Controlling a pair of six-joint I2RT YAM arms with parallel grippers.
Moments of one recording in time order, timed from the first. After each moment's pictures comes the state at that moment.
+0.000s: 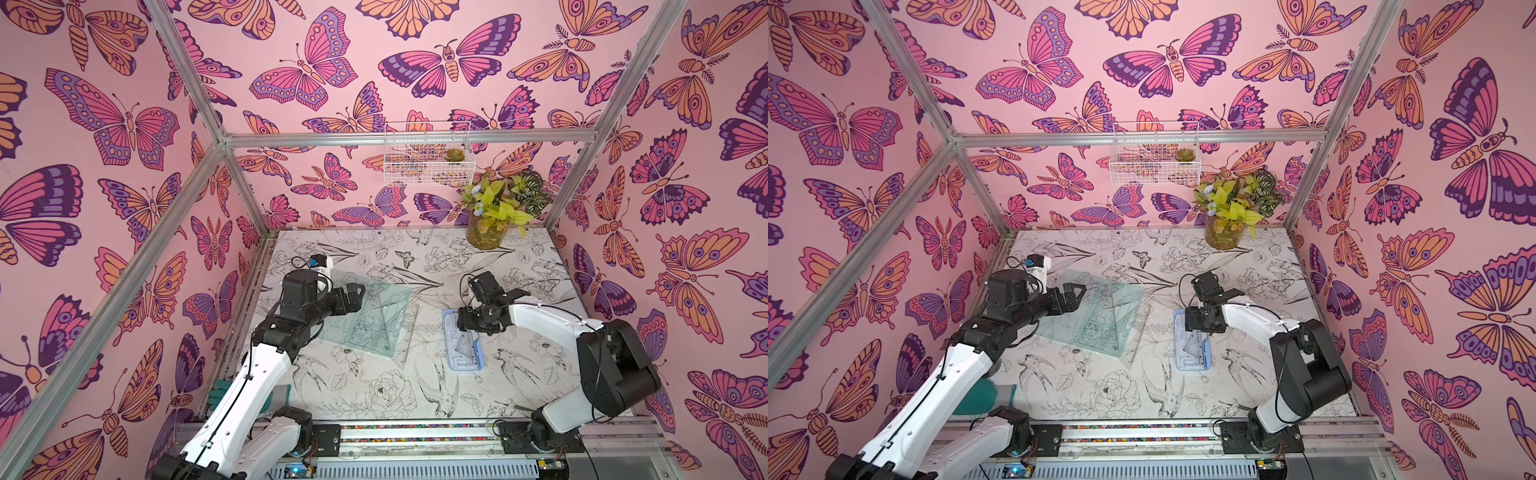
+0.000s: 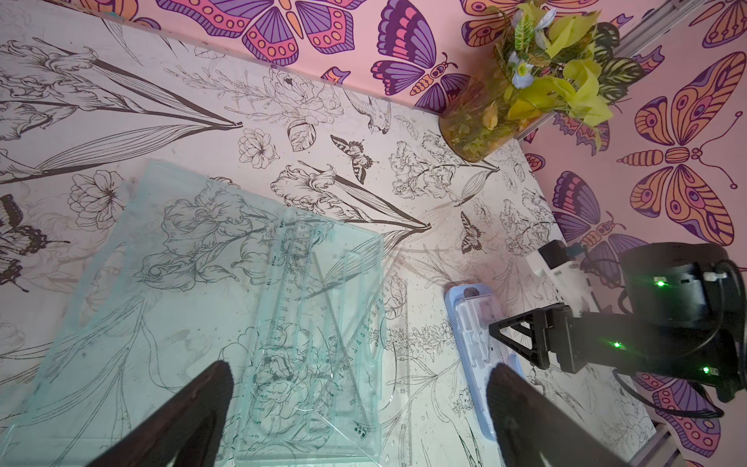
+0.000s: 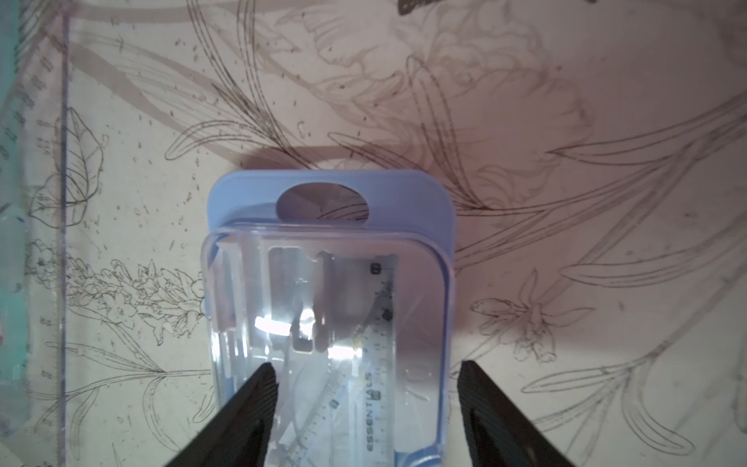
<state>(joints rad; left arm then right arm) -0.26 0.98 0.87 -0.44 0.24 -0.40 0.44 1.59 0.91 -0.57 -0.04 0.45</state>
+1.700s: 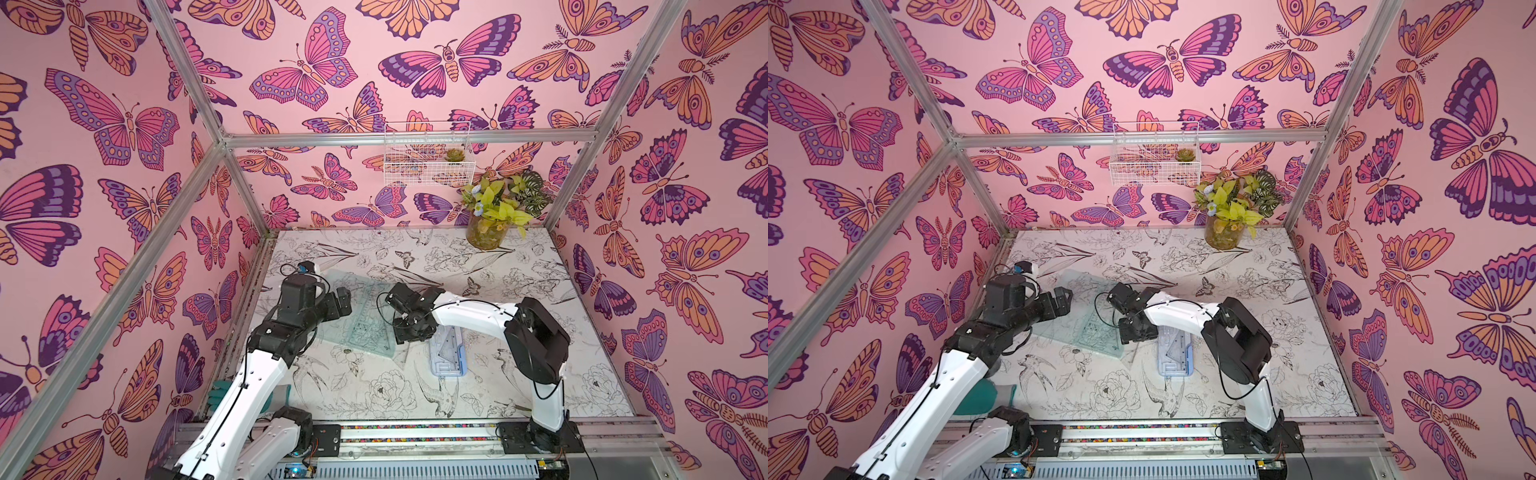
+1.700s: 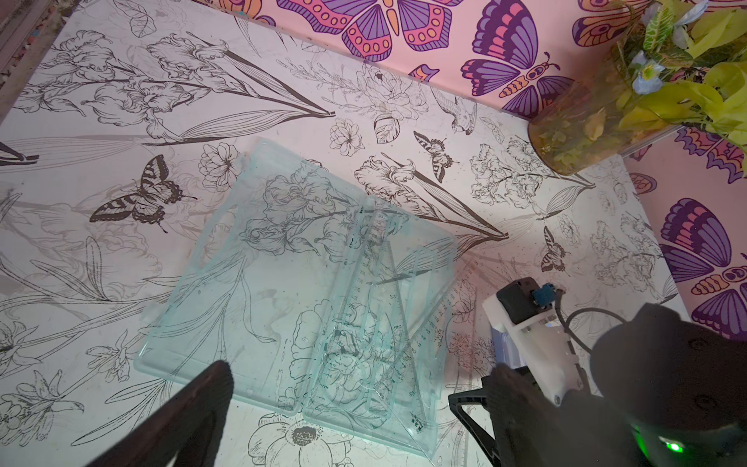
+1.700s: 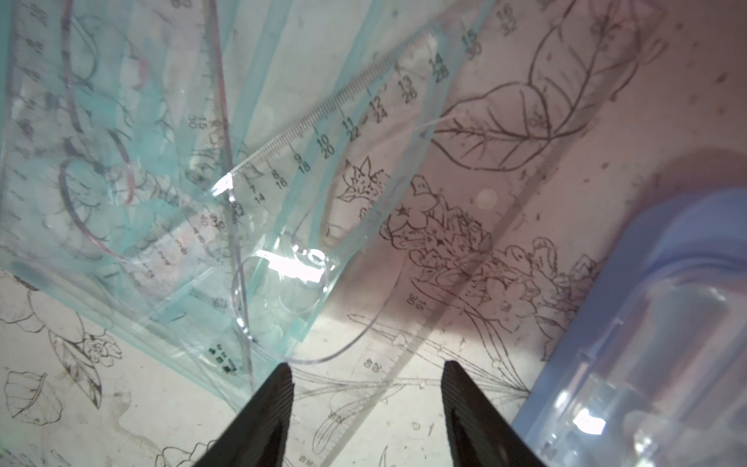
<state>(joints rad) -0.26 0.93 0.87 -0.58 0.01 -0.43 0.91 2.00 1.44 -0.77 0.00 0.69</state>
